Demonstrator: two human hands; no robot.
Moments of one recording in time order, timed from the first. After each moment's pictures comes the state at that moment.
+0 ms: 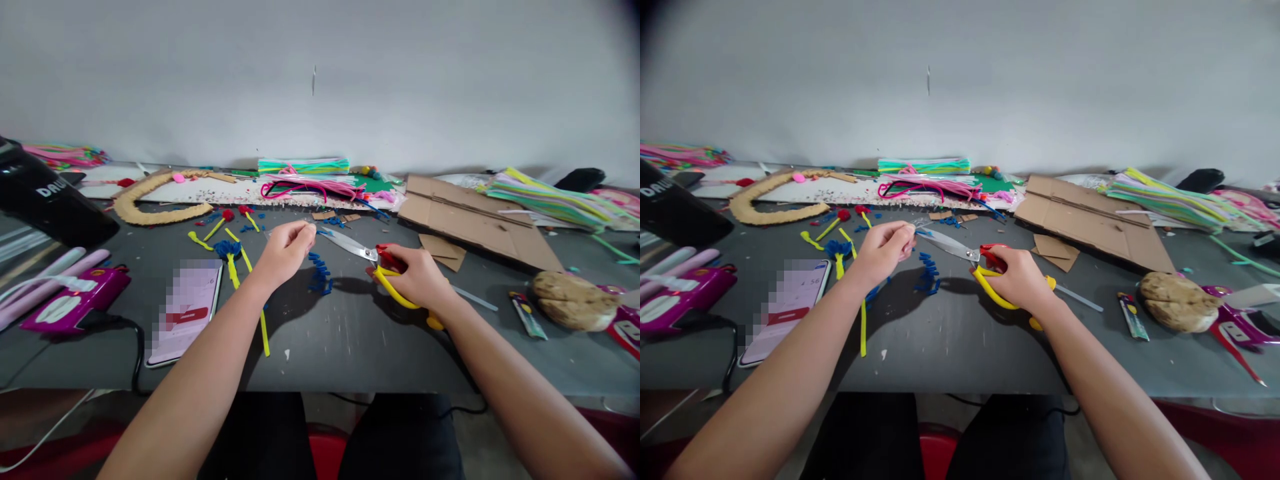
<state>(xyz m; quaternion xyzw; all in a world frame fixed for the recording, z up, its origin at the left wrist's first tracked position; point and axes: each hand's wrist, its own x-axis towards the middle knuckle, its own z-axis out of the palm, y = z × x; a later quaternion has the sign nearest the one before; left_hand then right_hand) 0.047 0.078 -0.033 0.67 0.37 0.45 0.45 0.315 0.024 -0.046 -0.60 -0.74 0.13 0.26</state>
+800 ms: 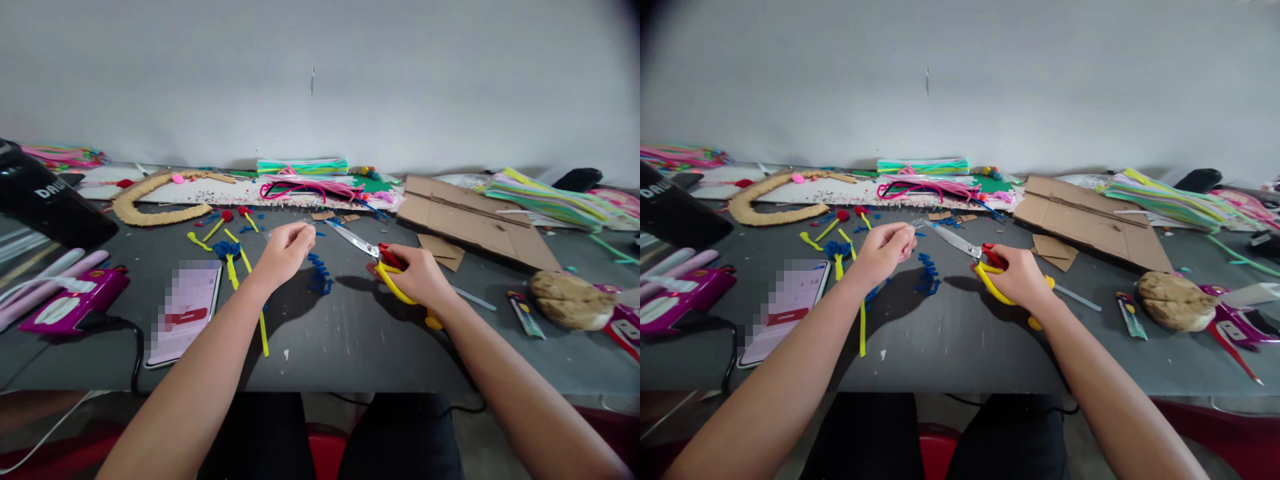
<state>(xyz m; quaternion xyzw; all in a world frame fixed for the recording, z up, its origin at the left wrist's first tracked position) 0.047 0.078 -0.033 0.67 0.37 0.45 0.46 0.314 0.024 -0.045 -0.62 -0.72 0.13 0.28</state>
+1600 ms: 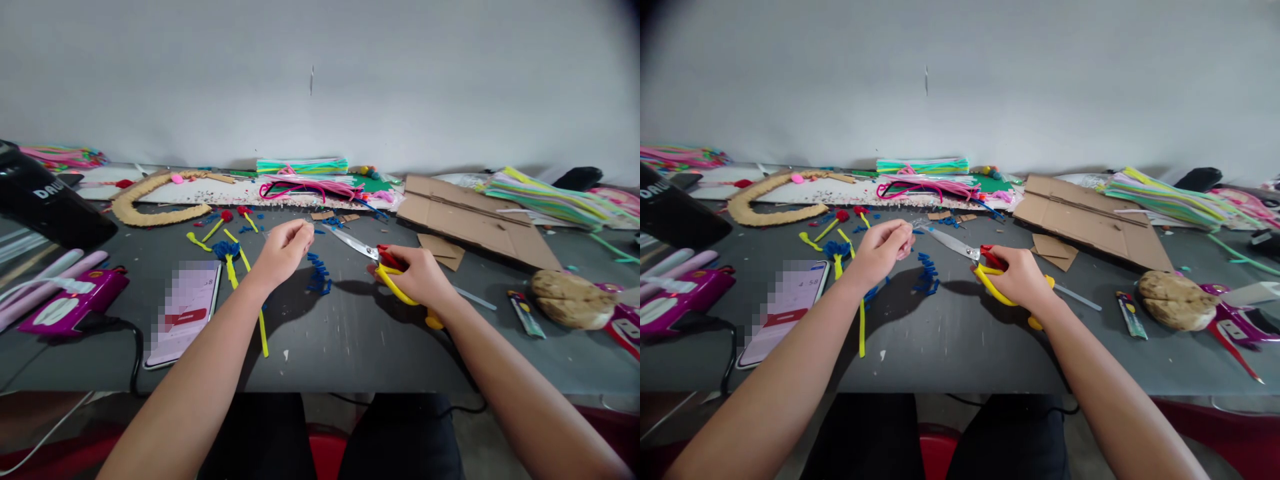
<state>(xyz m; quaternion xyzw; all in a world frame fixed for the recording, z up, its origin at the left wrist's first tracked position) 0.047 0.076 -0.029 0.67 0.36 0.46 0.46 0.313 0.022 -0.041 -0.61 -0.73 0.14 0.28</state>
